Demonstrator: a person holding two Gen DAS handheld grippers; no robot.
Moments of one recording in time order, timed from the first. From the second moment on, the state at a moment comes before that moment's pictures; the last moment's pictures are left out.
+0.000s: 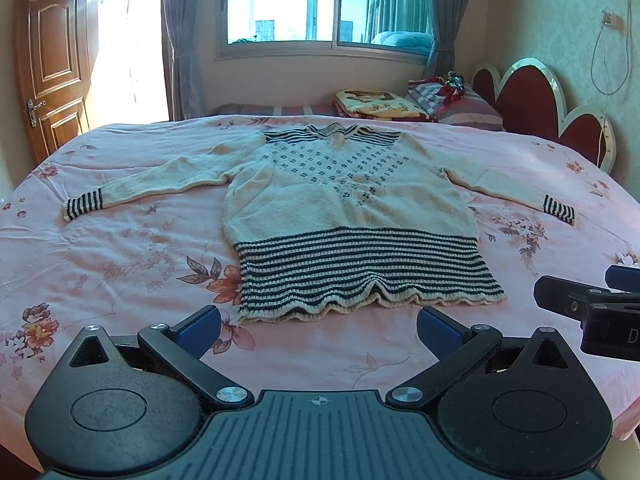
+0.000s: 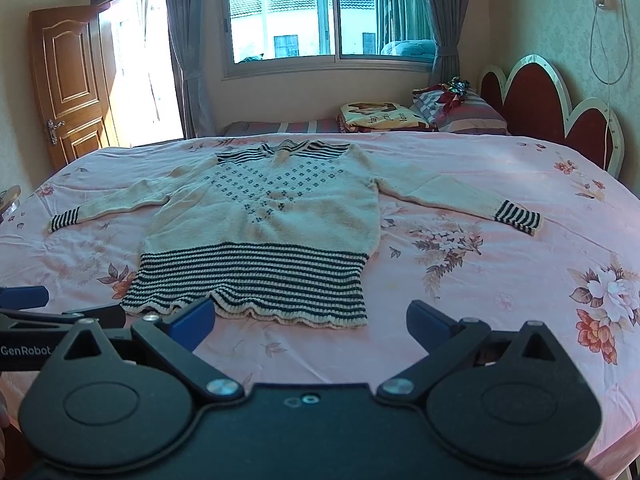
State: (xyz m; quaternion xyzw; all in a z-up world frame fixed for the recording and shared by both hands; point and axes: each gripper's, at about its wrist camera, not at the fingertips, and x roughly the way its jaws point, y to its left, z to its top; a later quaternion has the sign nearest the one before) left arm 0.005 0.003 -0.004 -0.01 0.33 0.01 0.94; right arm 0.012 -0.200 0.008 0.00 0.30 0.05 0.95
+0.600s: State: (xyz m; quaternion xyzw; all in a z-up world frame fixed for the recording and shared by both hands) left arm 0.006 0.000 -0.003 -0.01 0.34 0.01 0.94; right arm 0.009 -0.203 0.004 0.00 0.30 0.05 0.95
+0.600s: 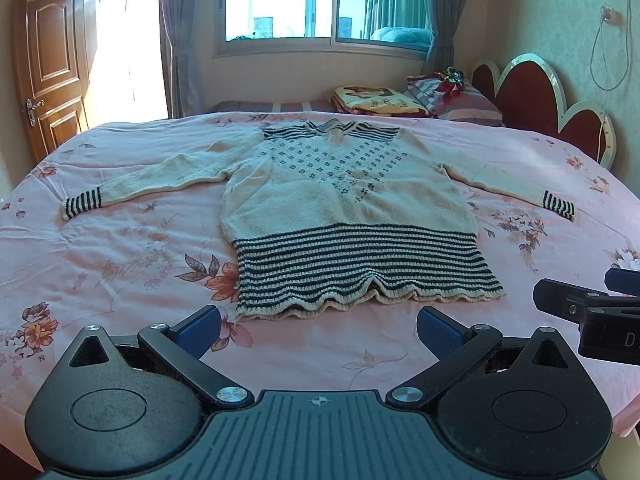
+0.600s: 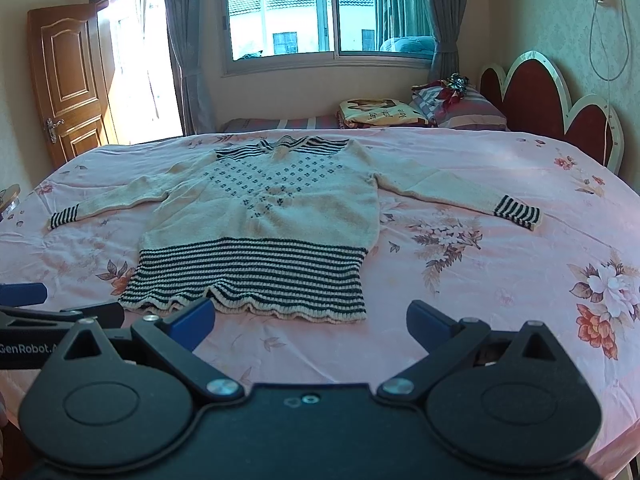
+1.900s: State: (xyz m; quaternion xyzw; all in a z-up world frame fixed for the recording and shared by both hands) left arm 0.299 -0.075 -0.055 -0.07 0.36 0.04 0.93; right arm 0.265 -0.517 -0.113 0.40 0.26 -0.11 0.87
